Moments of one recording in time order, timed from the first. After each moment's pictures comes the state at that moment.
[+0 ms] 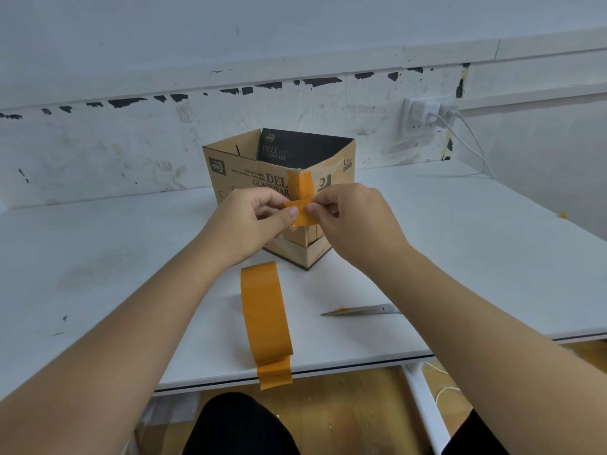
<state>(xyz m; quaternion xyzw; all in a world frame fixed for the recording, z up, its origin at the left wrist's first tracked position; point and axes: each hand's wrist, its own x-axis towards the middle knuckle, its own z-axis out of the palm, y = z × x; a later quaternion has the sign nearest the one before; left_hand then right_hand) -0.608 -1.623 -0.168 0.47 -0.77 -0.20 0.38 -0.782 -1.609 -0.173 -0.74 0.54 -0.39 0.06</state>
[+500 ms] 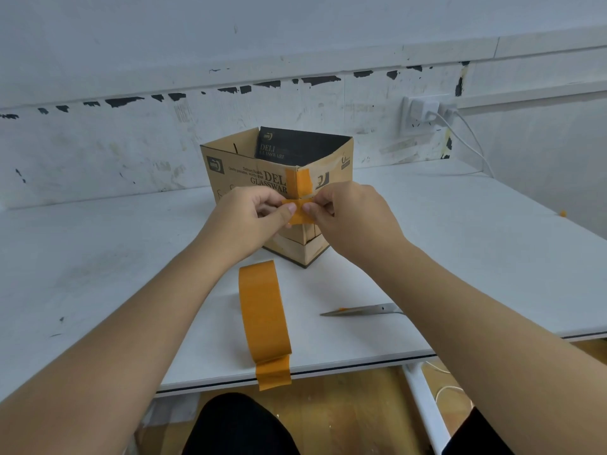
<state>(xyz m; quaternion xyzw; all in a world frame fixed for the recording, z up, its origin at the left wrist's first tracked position) -0.611 -1.629 -0.169 0.50 -0.77 -0.13 0.37 -0.783 -1.619 -0.174 -0.75 0.57 -0.34 0.02</state>
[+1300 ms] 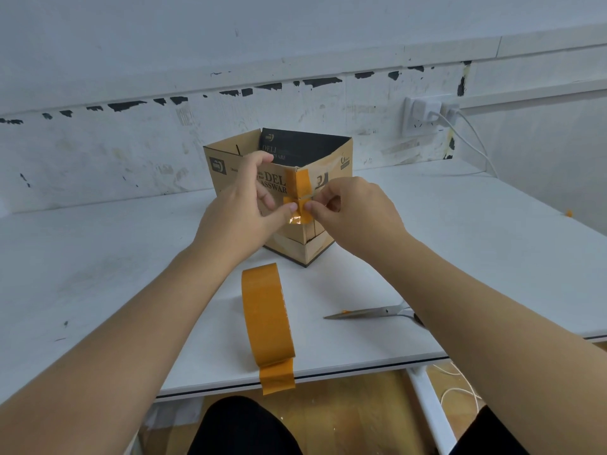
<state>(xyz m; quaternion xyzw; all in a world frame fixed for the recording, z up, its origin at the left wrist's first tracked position) -0.604 -1.642 -0.170 0.49 -0.77 0.03 0.39 -0.786 -1.630 -0.174 -0.73 0.56 -0.38 0.06</state>
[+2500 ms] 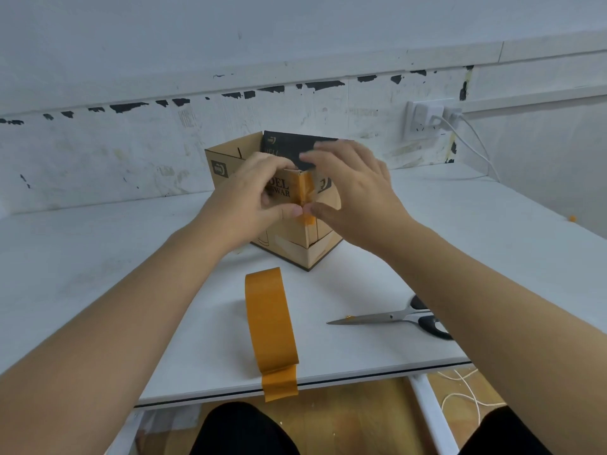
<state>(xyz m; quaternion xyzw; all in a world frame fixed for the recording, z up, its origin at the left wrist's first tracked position) -0.597 -1.659 -0.151 0.43 -0.84 0.02 0.33 -0.794 -1.639 -0.163 -0.80 0.47 -0.38 -0.10</state>
